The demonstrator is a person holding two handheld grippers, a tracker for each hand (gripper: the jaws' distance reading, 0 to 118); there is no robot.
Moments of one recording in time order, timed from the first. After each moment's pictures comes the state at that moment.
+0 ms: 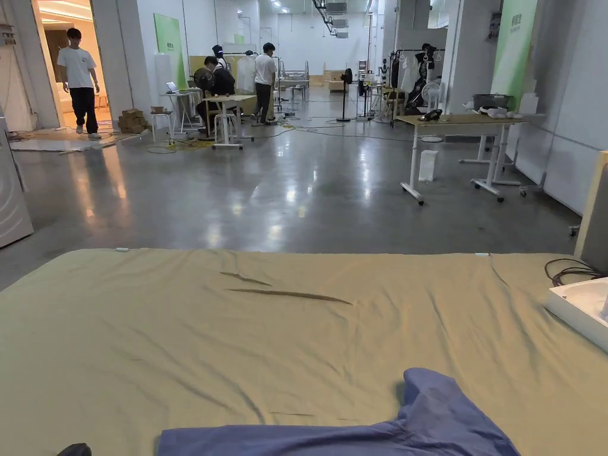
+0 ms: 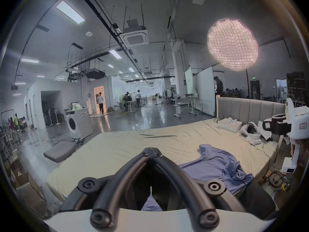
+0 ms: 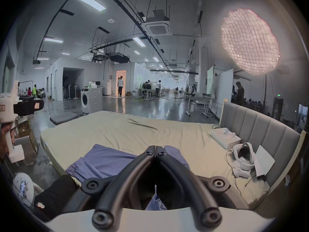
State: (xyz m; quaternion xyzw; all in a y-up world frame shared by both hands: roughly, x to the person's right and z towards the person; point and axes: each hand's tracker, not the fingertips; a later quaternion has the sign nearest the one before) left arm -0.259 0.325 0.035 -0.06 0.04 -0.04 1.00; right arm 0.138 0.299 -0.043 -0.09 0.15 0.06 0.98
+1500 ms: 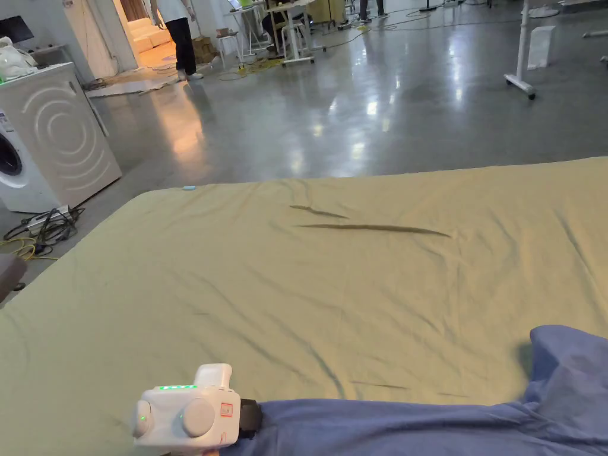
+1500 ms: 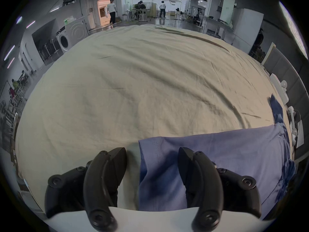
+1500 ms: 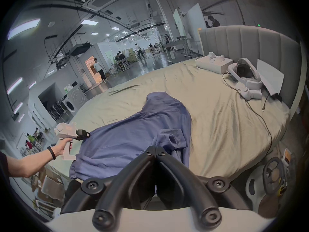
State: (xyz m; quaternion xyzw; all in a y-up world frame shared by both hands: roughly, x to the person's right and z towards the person) left arm -0.392 0.058 -0.371 -0.49 0.10 0.08 0.86; right arm 0.201 0.187 -0.114 -0.31 0.07 -0.15 0.94
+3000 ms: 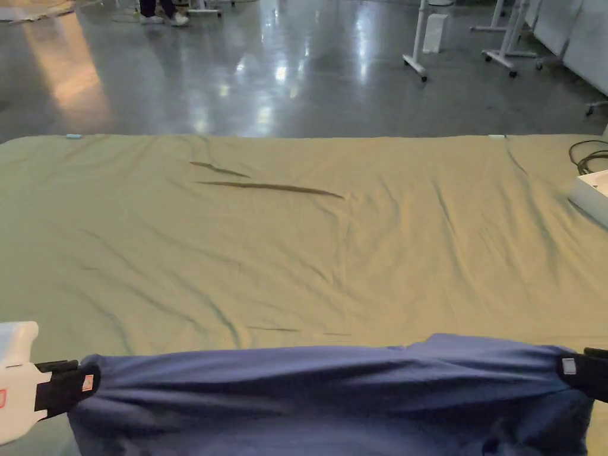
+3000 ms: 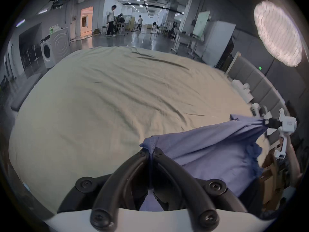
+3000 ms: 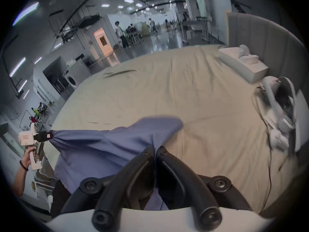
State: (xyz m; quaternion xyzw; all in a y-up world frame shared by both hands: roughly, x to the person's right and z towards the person) left arm -0.407 0.182 -0.225 -0.41 -0.04 0.14 0.90; right arm 0.252 0.199 -0.302 -0.39 0.14 -0.08 0.91
